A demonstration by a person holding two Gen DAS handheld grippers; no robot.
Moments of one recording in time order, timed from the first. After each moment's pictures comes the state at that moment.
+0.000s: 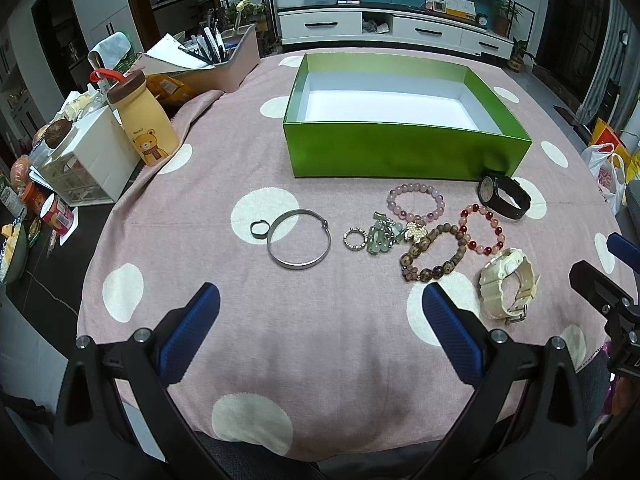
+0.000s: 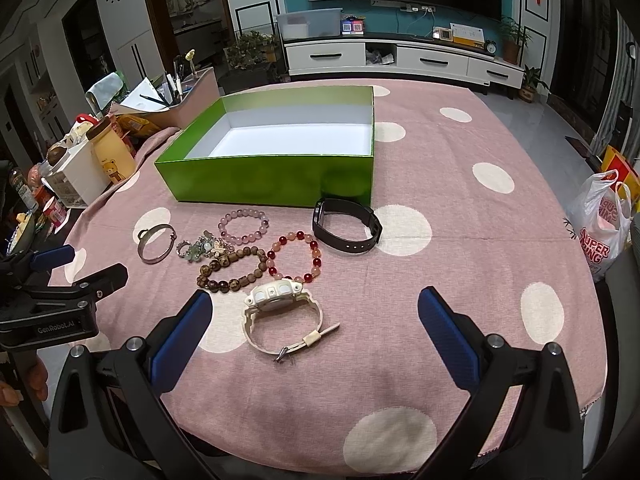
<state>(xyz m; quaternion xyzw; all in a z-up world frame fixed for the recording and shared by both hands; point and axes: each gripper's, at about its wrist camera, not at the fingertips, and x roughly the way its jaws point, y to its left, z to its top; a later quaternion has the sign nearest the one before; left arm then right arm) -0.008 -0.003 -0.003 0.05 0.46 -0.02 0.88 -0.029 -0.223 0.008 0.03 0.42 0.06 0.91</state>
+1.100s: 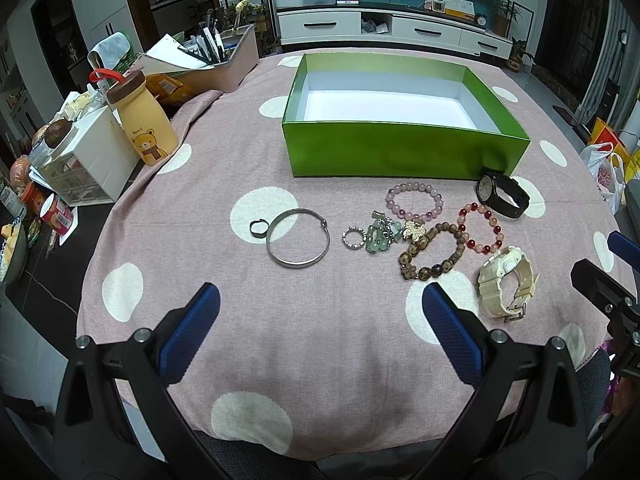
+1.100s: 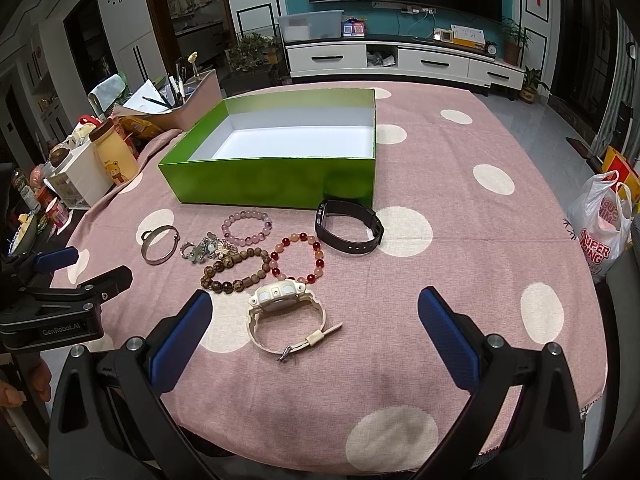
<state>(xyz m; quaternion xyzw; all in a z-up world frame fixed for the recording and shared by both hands) -0.008 -0.002 -0.003 0.05 0.47 -0.02 0.88 -0.030 -0.223 0.010 0.04 0.42 0.06 0.91</state>
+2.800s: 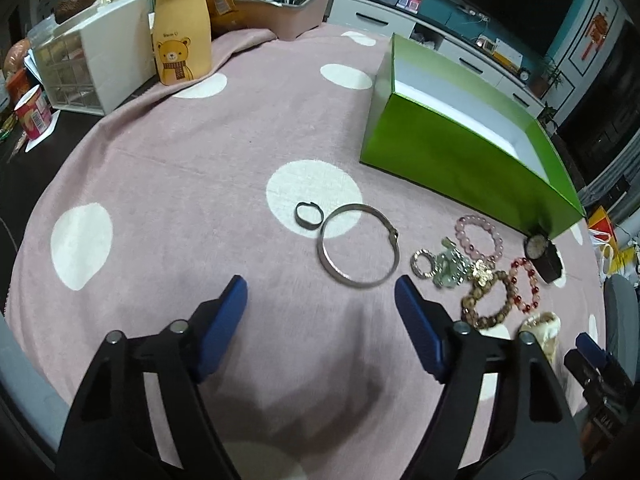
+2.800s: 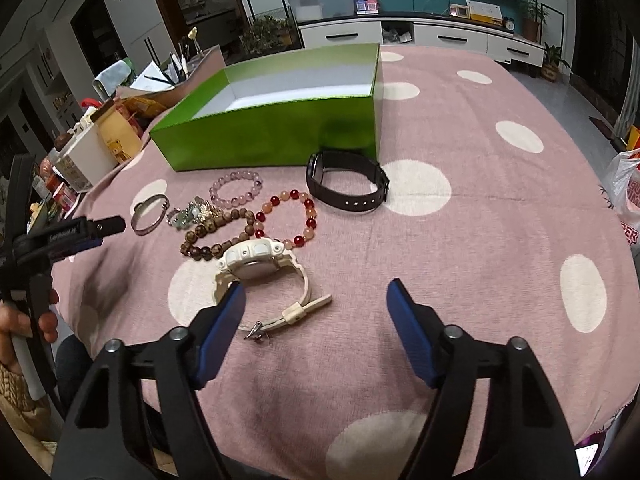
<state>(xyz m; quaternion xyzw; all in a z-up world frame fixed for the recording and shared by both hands) 0.037 0.066 -0.060 -0.12 0.48 0.01 0.87 -0.020 -0.240 -0.044 0.06 0.45 0.10 0.89</state>
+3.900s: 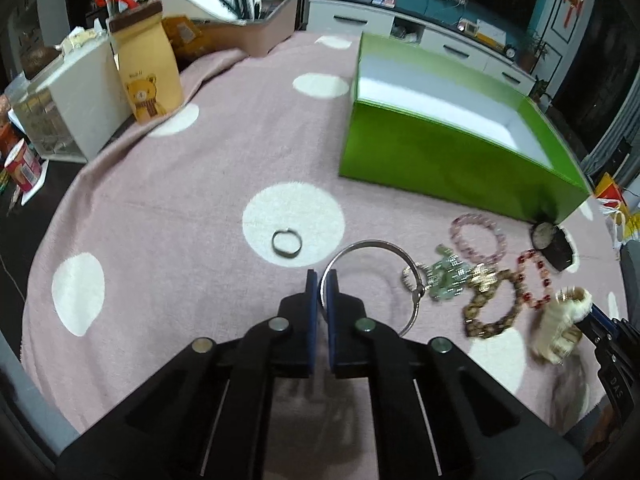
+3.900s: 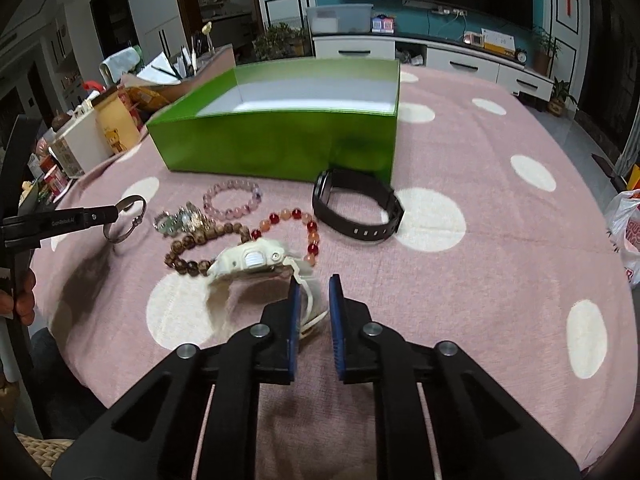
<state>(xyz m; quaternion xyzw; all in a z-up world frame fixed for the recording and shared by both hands) 0.048 0.047 -0.050 -0.05 0.46 -0.01 0.88 -0.005 -0.233 -0.042 0.01 0.40 0.11 0.91</state>
